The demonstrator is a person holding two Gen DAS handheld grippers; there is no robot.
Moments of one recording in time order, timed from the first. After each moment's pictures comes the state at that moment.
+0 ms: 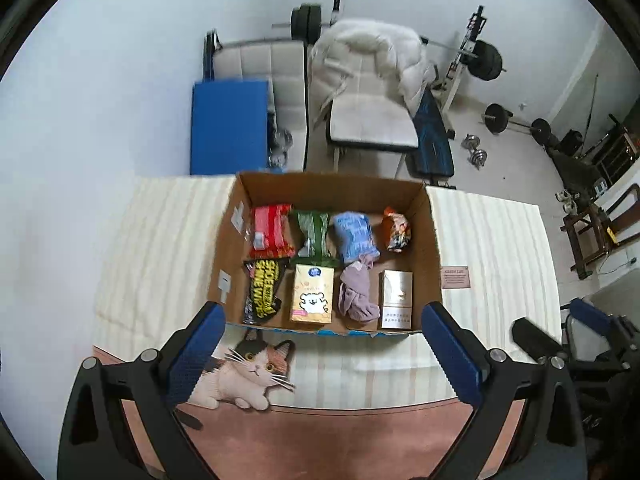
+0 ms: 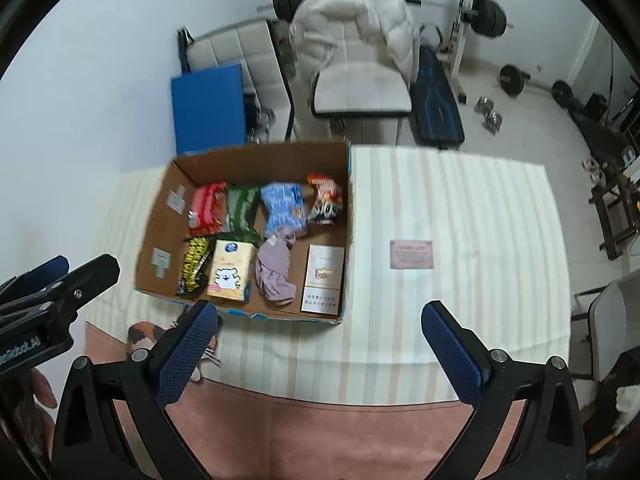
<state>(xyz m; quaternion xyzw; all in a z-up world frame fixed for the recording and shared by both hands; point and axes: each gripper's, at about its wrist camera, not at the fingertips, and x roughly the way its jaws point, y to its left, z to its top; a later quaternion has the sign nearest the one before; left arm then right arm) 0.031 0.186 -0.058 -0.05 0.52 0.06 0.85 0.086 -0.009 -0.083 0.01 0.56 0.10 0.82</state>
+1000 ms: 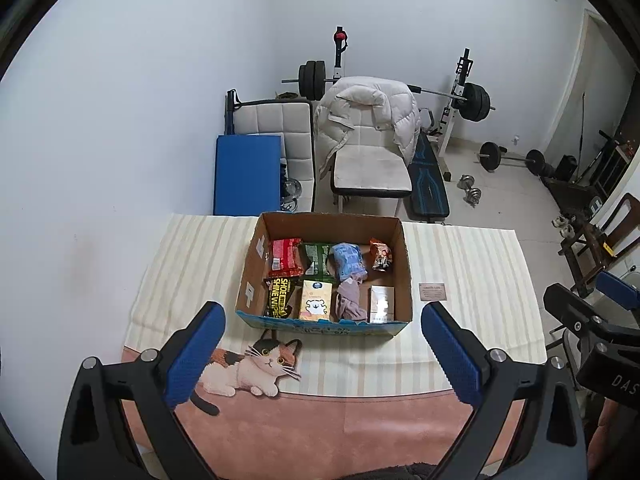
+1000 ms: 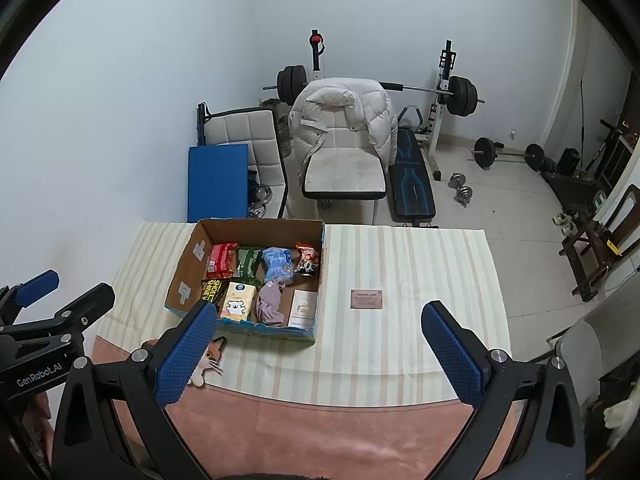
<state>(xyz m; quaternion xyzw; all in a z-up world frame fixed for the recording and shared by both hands) -0.059 0.159 0.029 -0.03 0.45 0.07 0.89 -0.020 -0.051 0.057 -0.01 0.45 0.10 0.89</state>
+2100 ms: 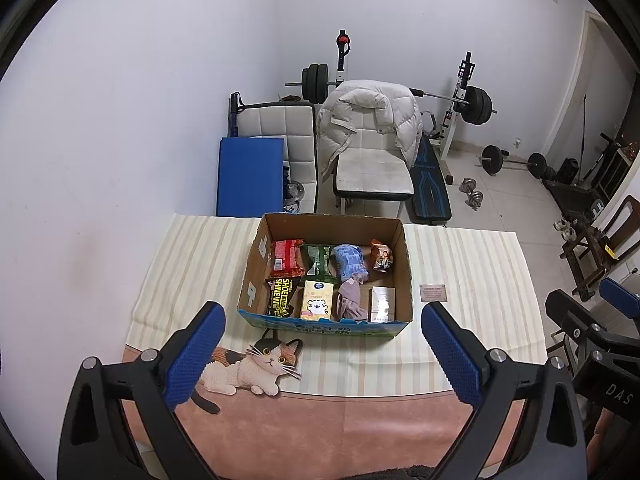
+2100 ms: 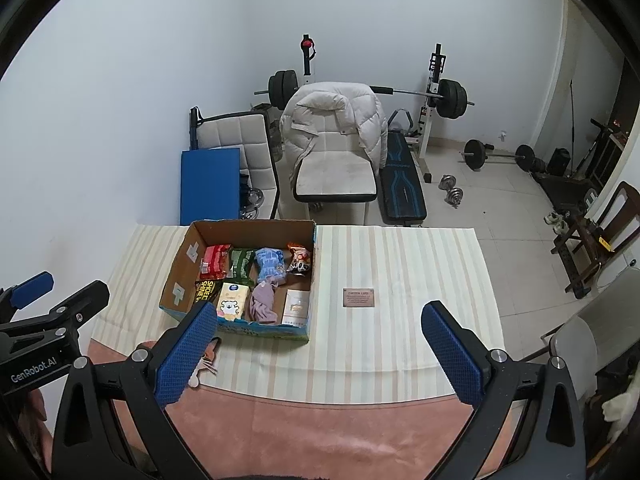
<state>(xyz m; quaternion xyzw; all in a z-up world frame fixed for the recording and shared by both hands) -0.066 0.155 0.028 -0.03 0.44 0.07 0.89 -0.037 -0.055 0.058 -0.01 0.44 0.08 0.90</state>
